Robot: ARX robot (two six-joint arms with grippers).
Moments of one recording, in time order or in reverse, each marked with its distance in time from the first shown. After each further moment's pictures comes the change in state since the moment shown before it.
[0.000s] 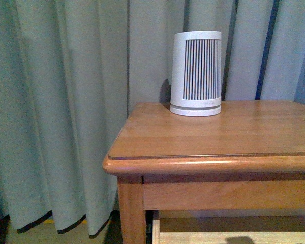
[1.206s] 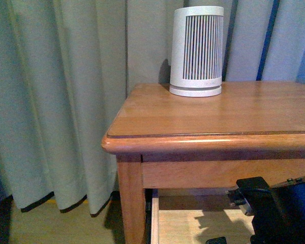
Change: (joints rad) left arm 0.000 0.000 0.000 0.000 0.000 0.000; right arm 0.014 0.815 0.266 0.396 -0.171 -0.002
